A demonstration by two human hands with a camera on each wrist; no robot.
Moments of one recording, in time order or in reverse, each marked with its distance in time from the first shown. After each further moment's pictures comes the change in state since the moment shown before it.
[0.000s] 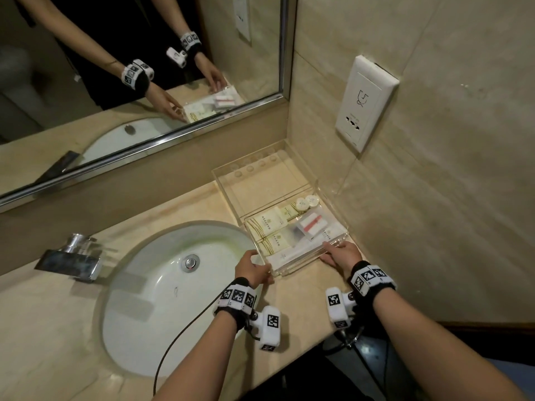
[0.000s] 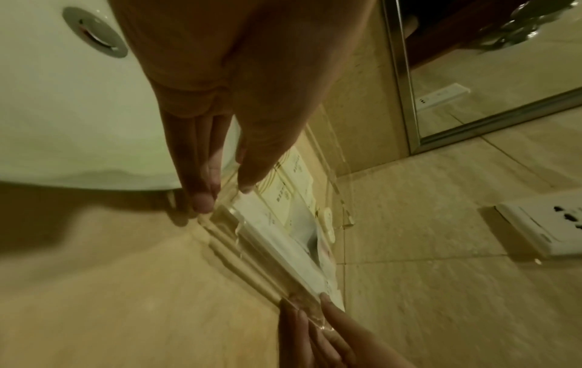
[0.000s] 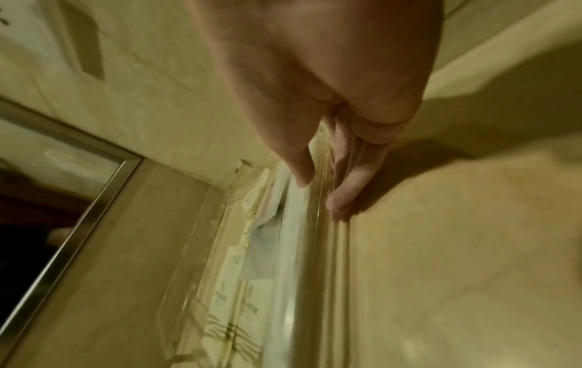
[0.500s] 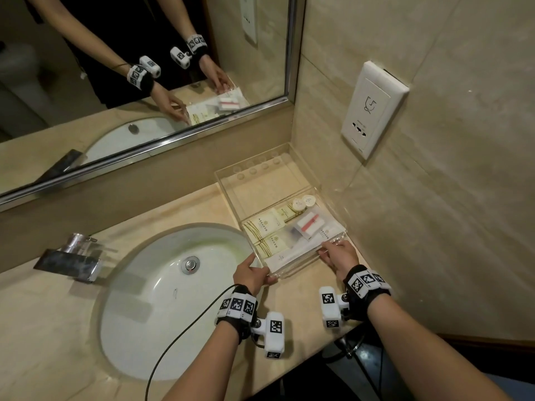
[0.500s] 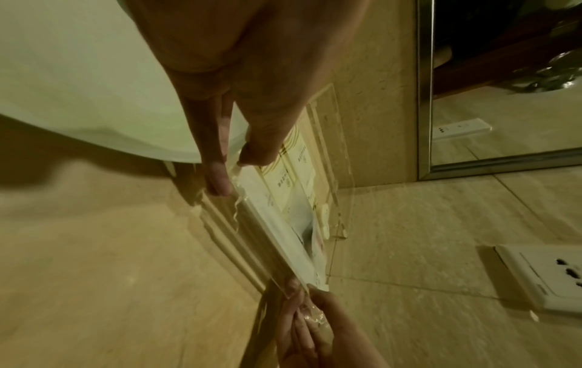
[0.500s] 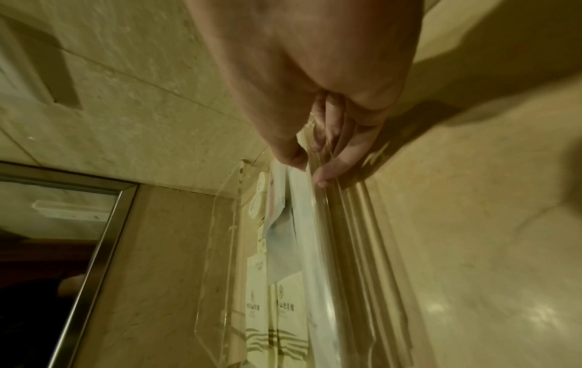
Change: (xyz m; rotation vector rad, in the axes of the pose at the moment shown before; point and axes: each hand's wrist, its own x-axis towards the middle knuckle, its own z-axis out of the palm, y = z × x) left_hand 0.000 -0.006 0.005 -0.224 0.078 0.016; right_hand 0.015 -0.001 0.021 0.048 0.106 -0.046
